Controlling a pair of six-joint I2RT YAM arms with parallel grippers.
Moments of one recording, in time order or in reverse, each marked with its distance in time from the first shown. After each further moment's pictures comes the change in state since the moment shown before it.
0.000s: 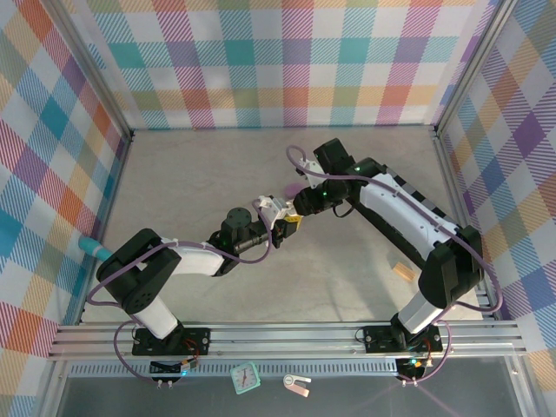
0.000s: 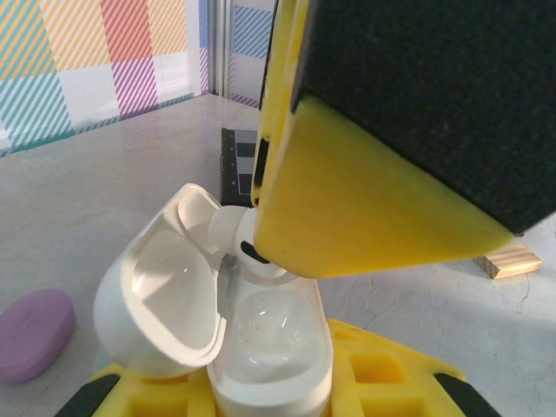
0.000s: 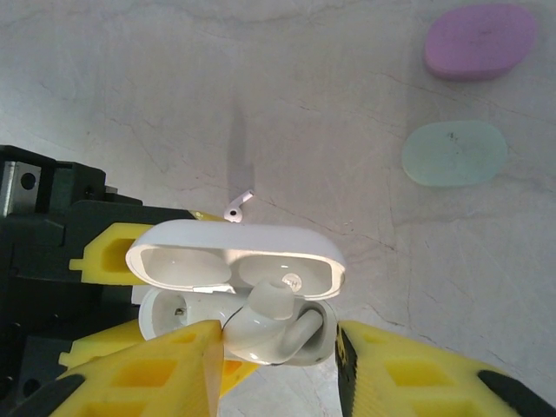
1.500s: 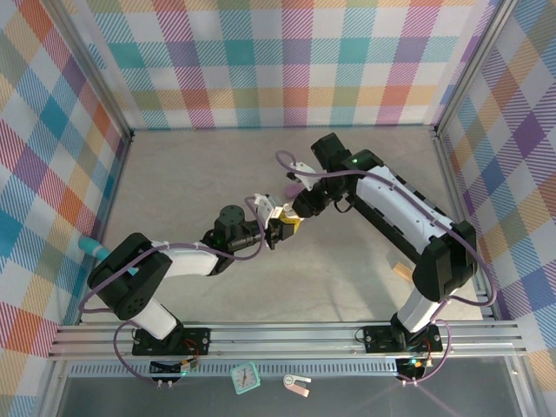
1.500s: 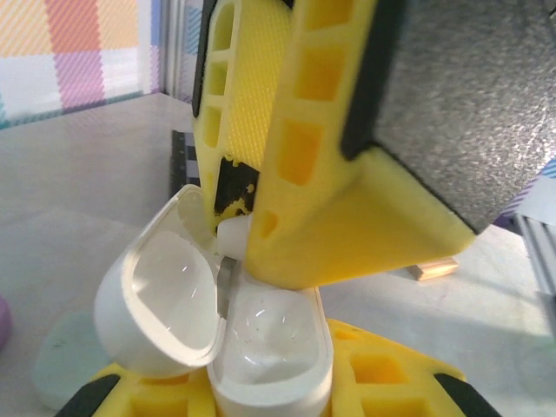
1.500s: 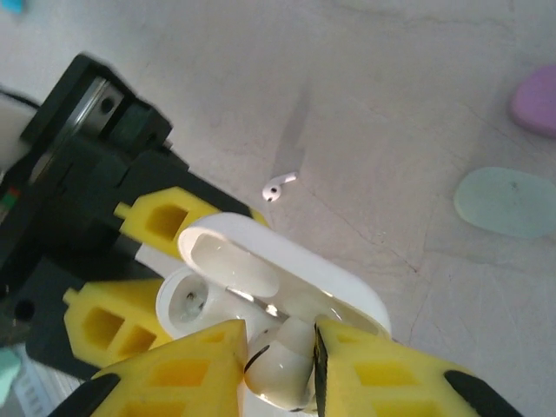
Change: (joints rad) left arm 0.044 -0.062 -0.018 -0.026 0.179 -0.103; right arm 0.009 0.055 0.105 -0.134 -0.135 -0.348
